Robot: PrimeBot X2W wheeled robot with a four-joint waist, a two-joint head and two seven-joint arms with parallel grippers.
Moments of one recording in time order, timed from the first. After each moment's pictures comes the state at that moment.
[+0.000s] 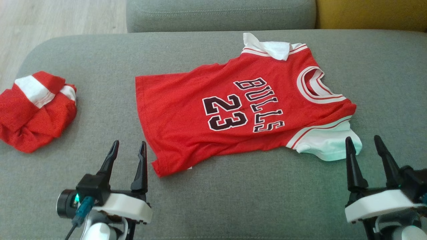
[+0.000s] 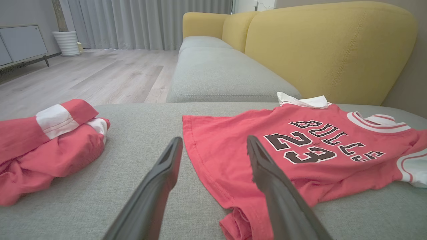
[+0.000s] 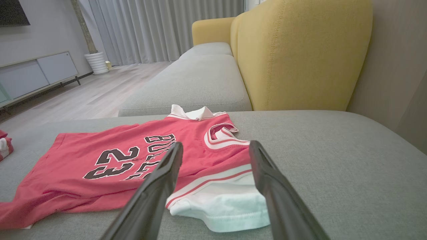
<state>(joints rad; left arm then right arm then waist) 0.00 0.09 -0.21 0.15 -0.15 0.04 -0.26 0.12 -0.05 -0.06 -0.09 0.13 0.12 0.01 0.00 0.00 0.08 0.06</state>
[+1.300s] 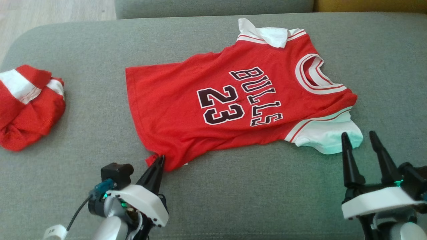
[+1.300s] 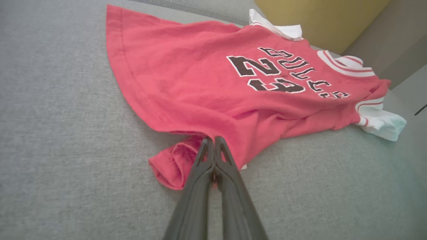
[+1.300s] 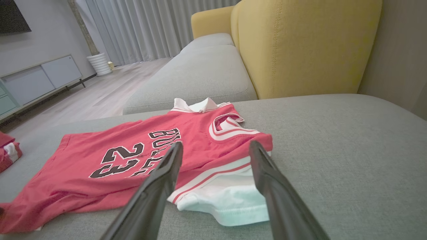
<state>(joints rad) -0.10 0.08 -0.31 0.35 -0.37 -0.11 -0.07 0.12 -0.04 -0.03 -0.11 0.19 0.12 0.02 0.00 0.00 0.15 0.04</state>
